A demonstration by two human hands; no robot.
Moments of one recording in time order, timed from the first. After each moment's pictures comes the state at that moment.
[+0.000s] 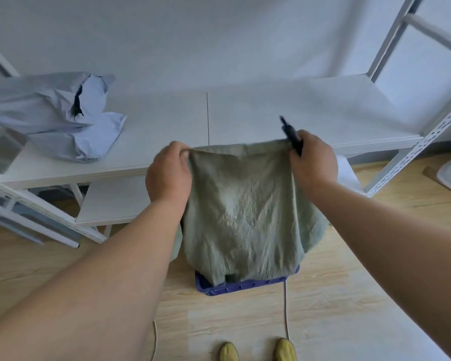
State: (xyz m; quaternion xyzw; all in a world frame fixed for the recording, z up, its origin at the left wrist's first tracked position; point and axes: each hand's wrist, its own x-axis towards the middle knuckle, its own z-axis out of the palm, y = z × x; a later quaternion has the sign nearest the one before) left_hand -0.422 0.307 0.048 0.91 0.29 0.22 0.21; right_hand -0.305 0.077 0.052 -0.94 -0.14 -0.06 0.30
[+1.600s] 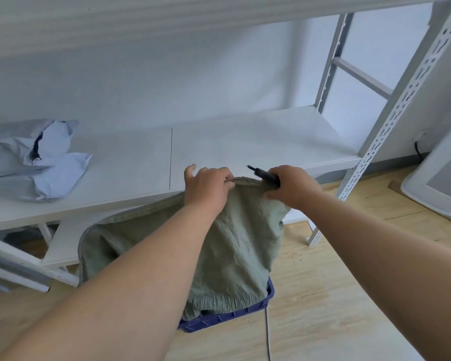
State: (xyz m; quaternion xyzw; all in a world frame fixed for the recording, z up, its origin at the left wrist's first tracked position) left_hand -0.338 0.152 0.080 0.98 0.10 0.12 0.12; right_hand -0.260 -0.030 0.074 -0.95 -0.20 0.10 0.21
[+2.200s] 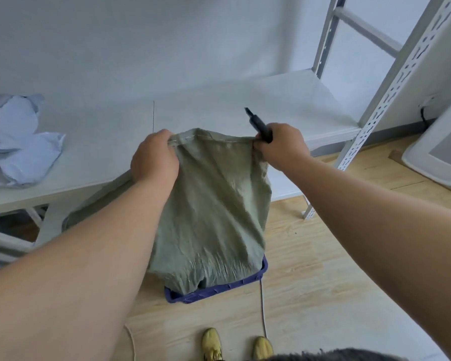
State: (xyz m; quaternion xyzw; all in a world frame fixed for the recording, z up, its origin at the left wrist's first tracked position) left_hand -0.317 0.185 0.077 0.93 0.28 0.20 0.15; right_hand -0.227 -0.027 0.076 -0.92 -0.12 0.02 0.36
